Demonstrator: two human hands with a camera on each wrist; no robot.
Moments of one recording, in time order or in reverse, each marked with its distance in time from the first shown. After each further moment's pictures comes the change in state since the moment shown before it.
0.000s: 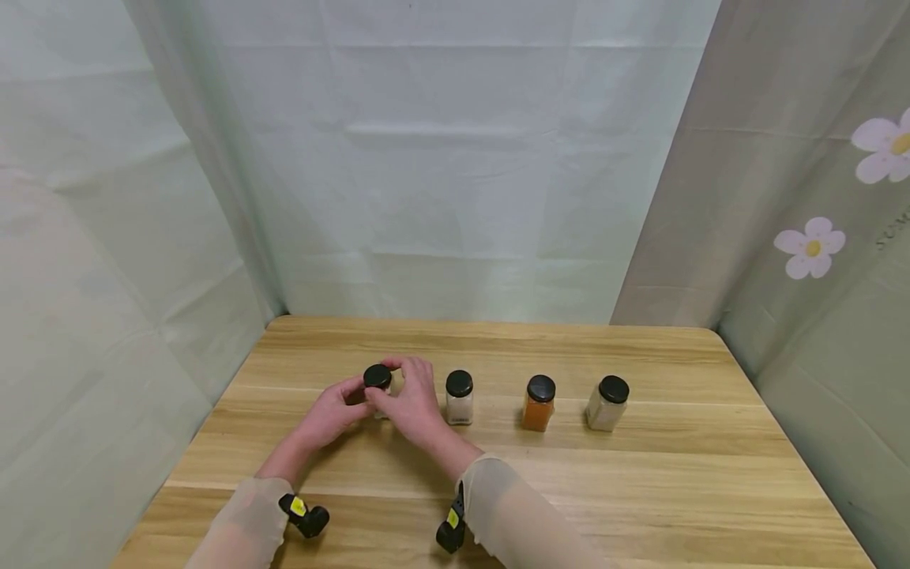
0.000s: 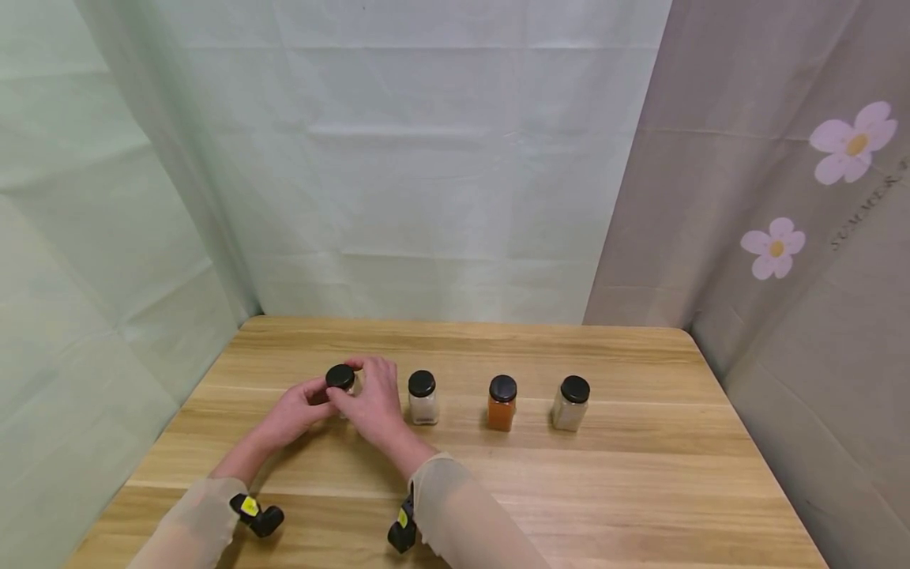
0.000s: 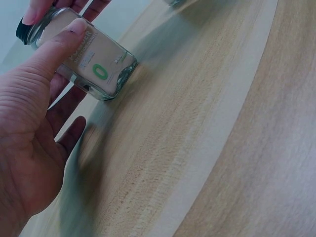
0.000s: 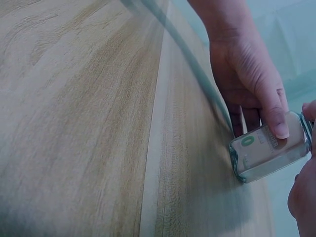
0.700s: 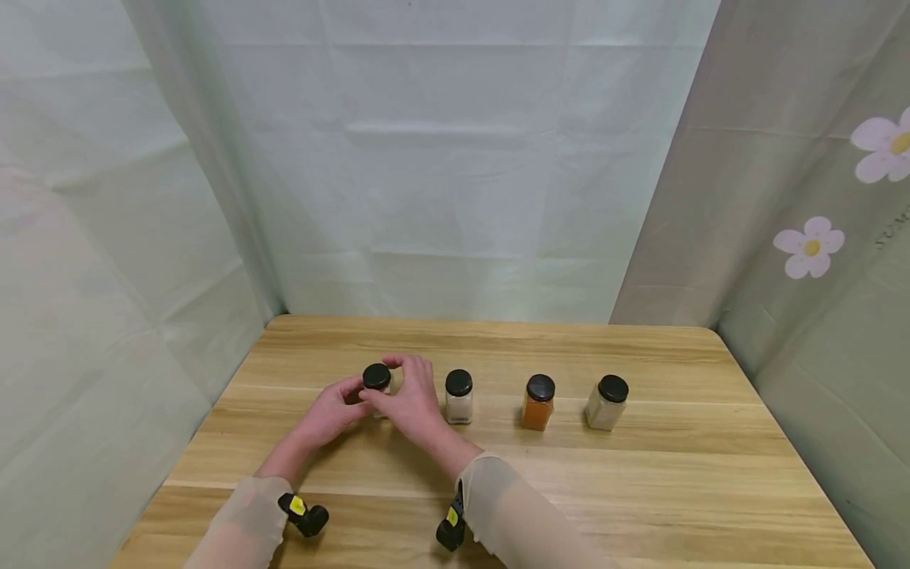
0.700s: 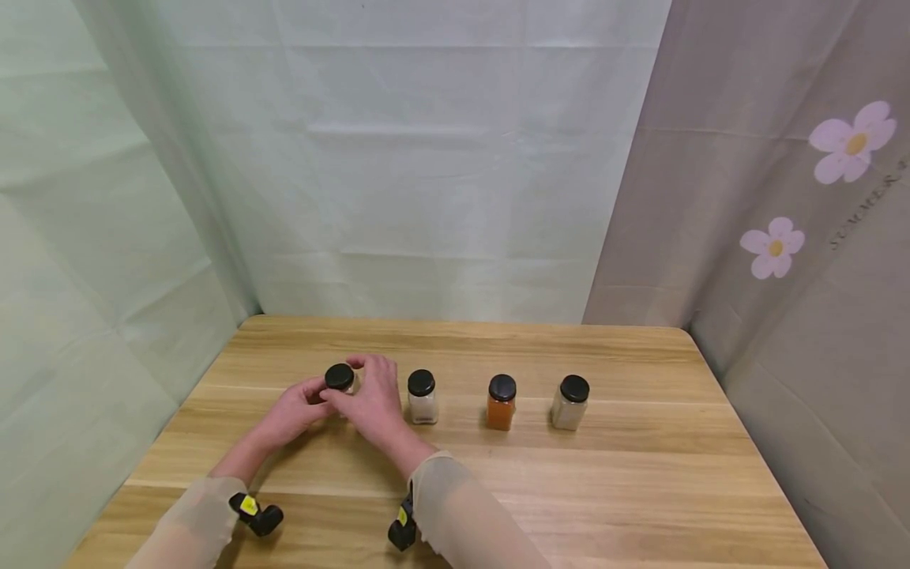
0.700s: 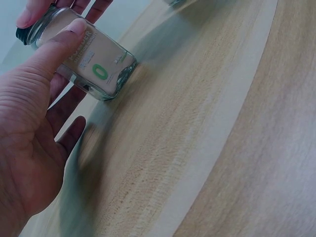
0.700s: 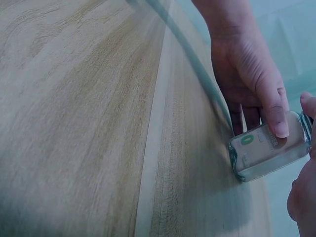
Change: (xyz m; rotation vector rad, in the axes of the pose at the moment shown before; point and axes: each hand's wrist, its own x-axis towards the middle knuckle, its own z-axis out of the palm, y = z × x) left_hand 0.000 0.001 0.000 -0.029 0.000 0.013; right_hand 0.001 0.000 0.001 -0.025 0.011 0.011
